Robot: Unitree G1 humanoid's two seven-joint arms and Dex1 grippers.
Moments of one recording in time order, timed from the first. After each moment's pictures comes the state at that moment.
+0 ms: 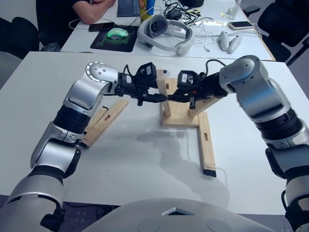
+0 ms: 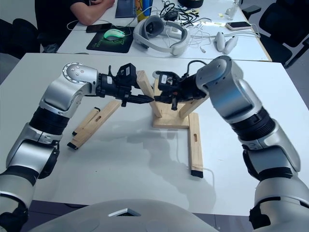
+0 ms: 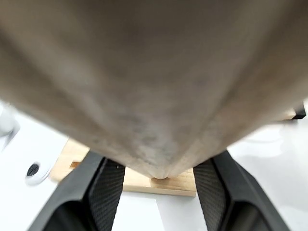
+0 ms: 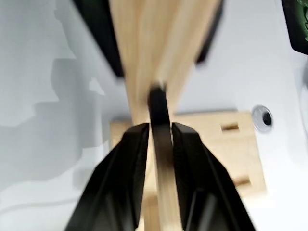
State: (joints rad) left arm -0.80 0.49 -0.43 0.17 -0.27 0.43 -1.13; right arm -0.81 -0.67 0.49 -0.17 0.01 0.84 1.19
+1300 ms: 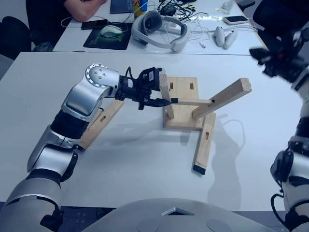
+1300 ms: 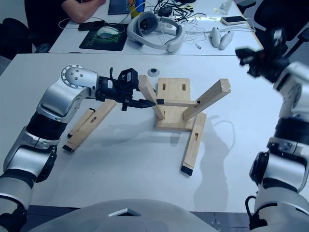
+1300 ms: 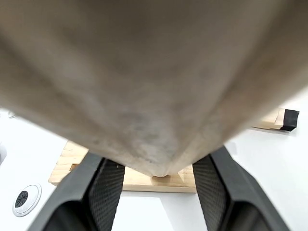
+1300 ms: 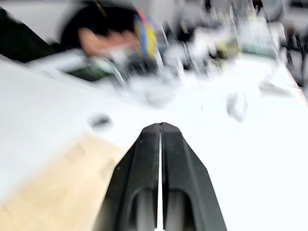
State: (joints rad) left arm -0.75 0.54 -0.43 0.05 -0.28 0.43 -1.13; right arm -0.56 -0.69 -0.29 0.29 0.20 0.62 0.77
